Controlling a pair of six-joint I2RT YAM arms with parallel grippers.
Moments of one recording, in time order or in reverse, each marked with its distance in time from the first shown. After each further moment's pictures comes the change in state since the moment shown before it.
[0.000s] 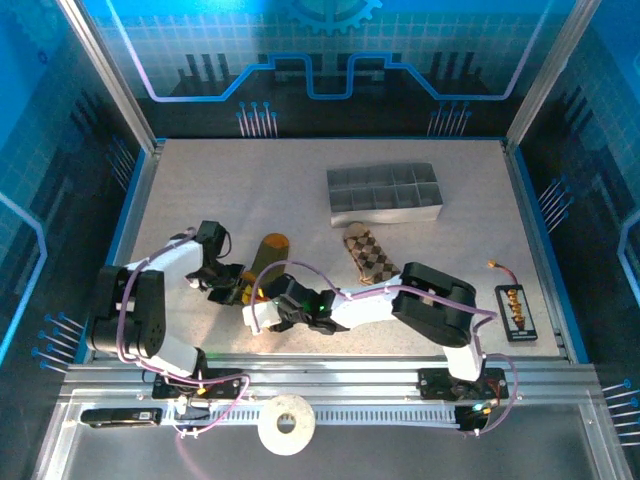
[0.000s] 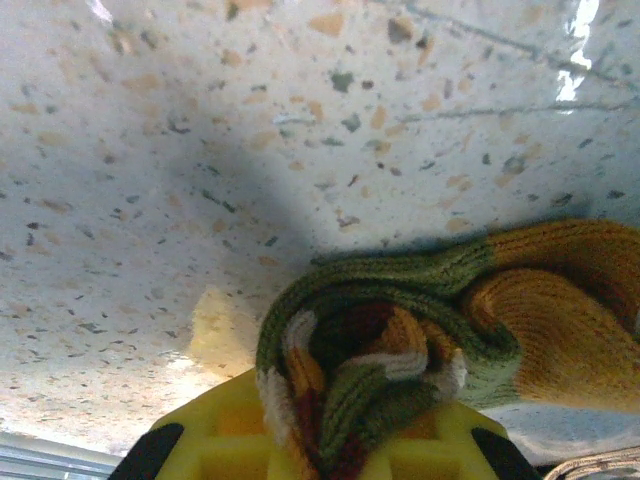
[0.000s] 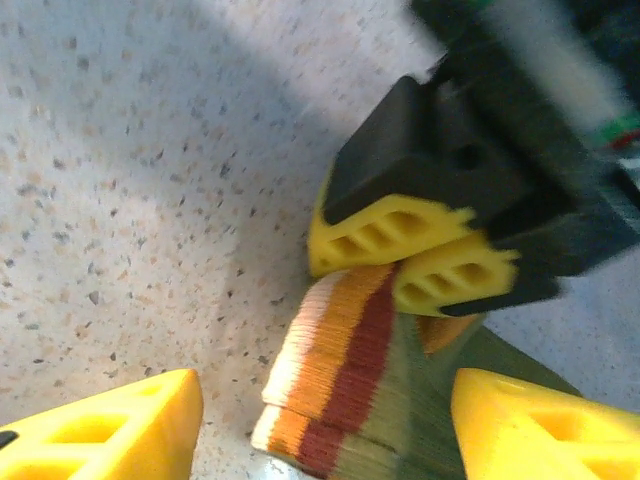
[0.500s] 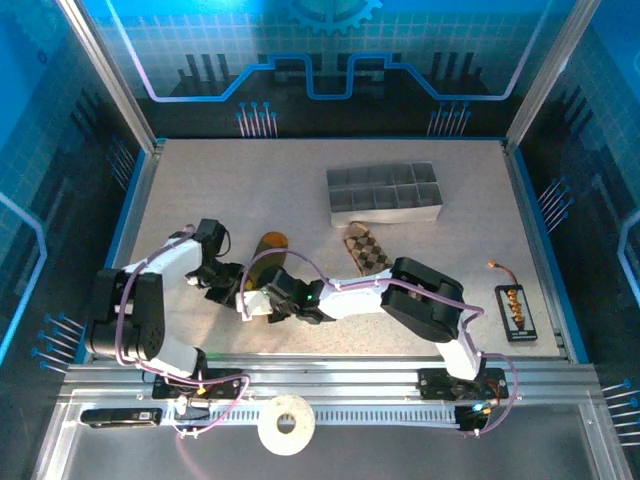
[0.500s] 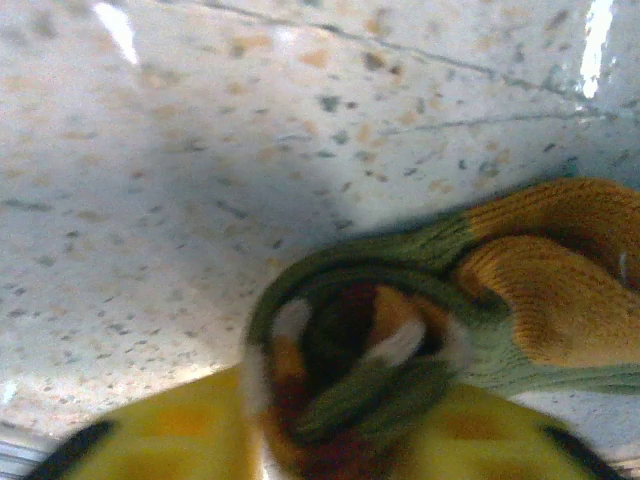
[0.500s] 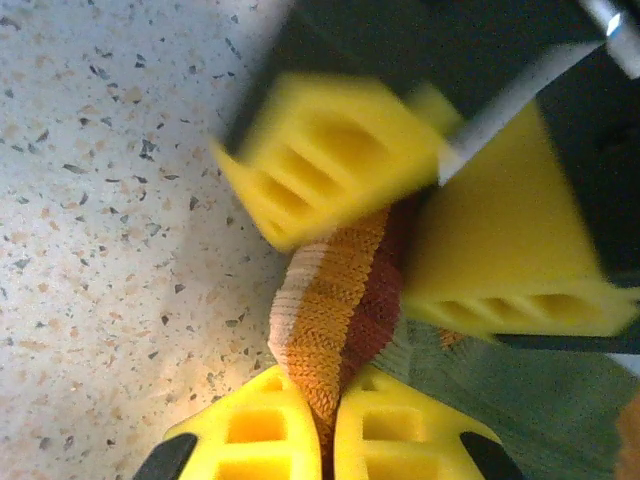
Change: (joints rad) left arm 0.000 -0.037 0.023 -0.054 -0.048 0.032; right arm -0.039 0.068 0.150 -0.150 -0.033 0.133
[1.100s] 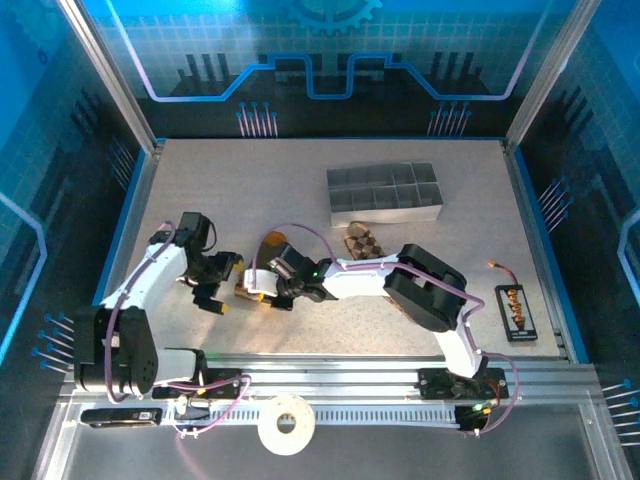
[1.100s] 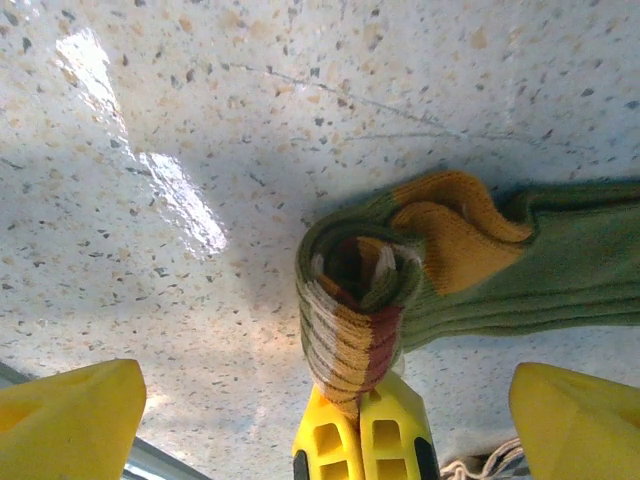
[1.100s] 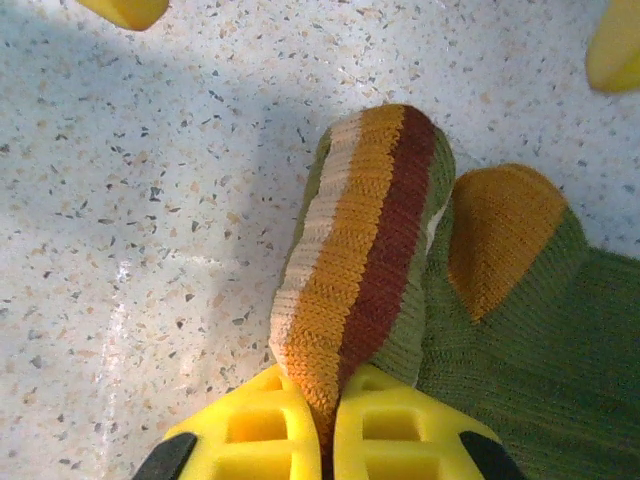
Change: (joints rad) left arm 0.065 -0.198 0.040 -0.089 -0.070 -0.051; right arm -0.146 0.034 0.090 -0.141 -0.395 0.268
